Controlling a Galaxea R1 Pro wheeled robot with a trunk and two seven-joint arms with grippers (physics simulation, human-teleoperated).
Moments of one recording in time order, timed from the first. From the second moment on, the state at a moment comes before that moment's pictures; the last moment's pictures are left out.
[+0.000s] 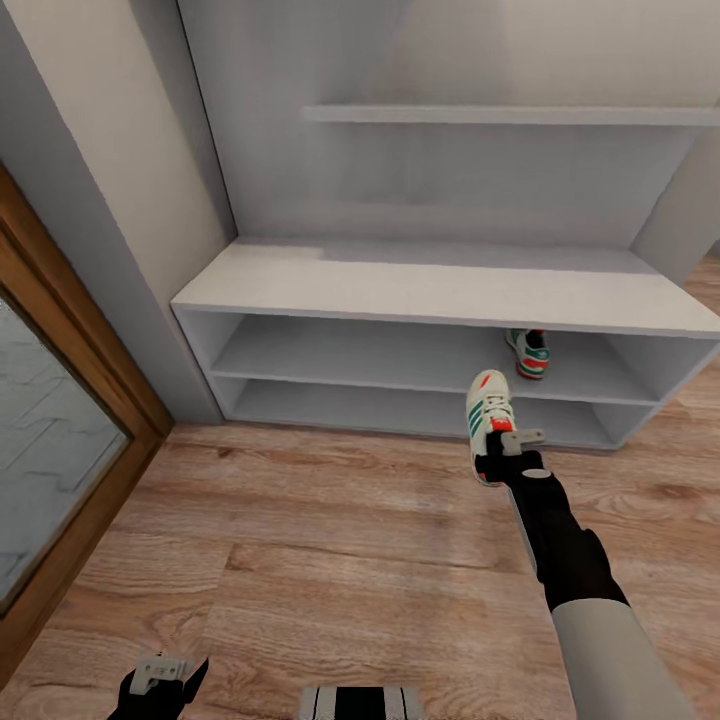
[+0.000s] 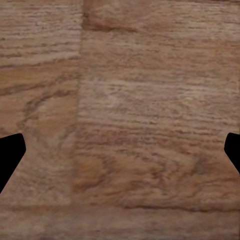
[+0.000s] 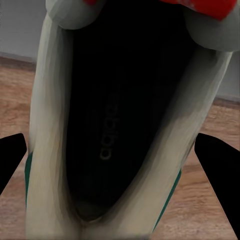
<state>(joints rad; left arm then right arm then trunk) -0.35 0.14 0.71 -0.31 -0.50 -0.44 -0.48 -0.67 0.01 -0.12 -1.12 0.31 0.57 0.02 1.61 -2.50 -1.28</state>
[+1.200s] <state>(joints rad) -0.35 0.14 0.71 -0.31 -0.50 -0.44 -0.48 -0.67 0.01 -0.12 -1.17 0.31 0.57 -0.05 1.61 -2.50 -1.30</state>
